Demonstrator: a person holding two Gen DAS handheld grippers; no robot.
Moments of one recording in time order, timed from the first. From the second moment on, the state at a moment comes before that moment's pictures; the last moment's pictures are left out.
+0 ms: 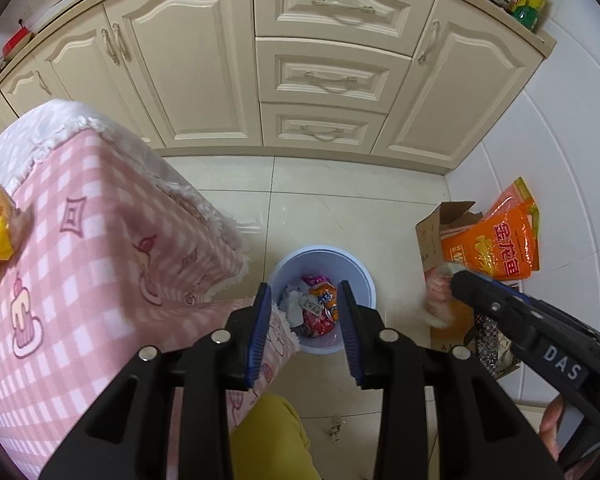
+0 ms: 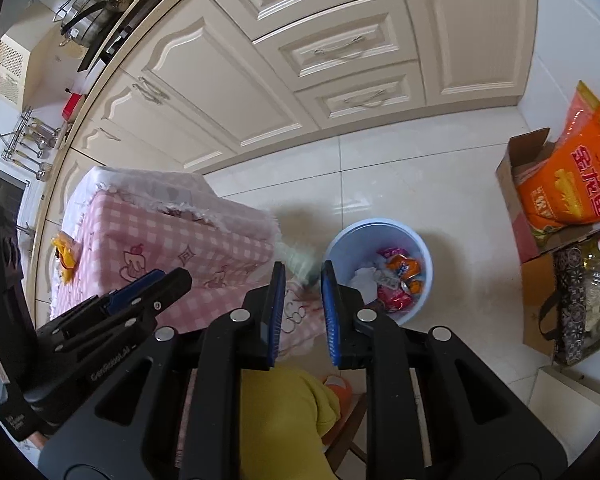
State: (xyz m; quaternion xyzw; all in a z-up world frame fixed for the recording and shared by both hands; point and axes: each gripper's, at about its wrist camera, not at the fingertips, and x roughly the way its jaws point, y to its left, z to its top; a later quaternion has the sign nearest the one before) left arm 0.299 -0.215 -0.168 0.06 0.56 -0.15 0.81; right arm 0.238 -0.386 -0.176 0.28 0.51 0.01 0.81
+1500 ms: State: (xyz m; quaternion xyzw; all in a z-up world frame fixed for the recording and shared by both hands) left arm 0.211 -0.101 -0.065 0.02 0.46 -0.17 0.87; right arm 0.156 -0.261 -0.062 0.19 0.44 0.01 0.88
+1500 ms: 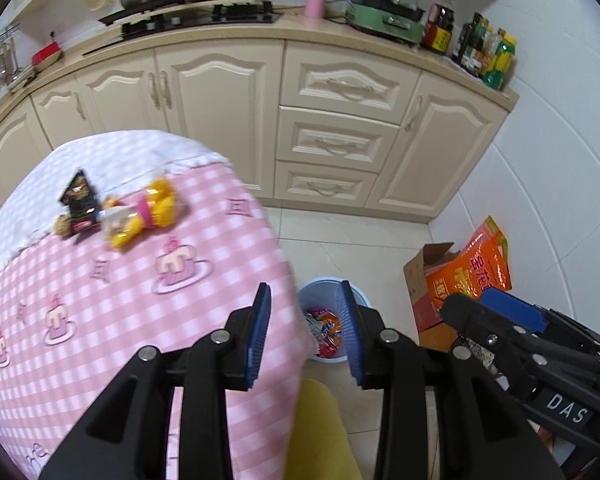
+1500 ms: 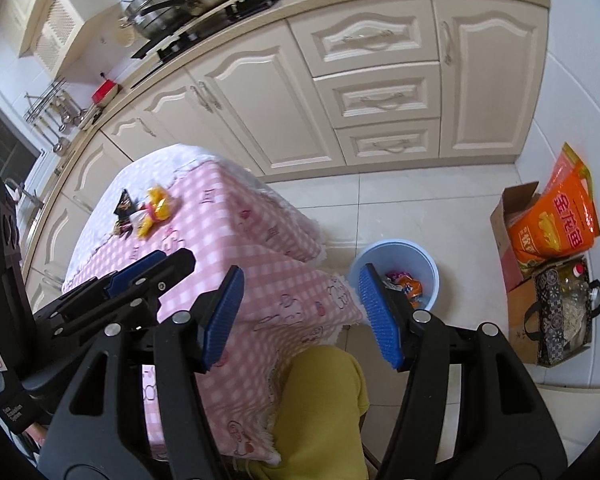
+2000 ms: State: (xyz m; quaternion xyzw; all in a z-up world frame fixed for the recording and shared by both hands) left arm 0.219 0.026 -0.052 -0.02 0.44 -0.10 0.89; right arm 0.188 -0.160 -0.055 0.17 0.46 0.08 0.87
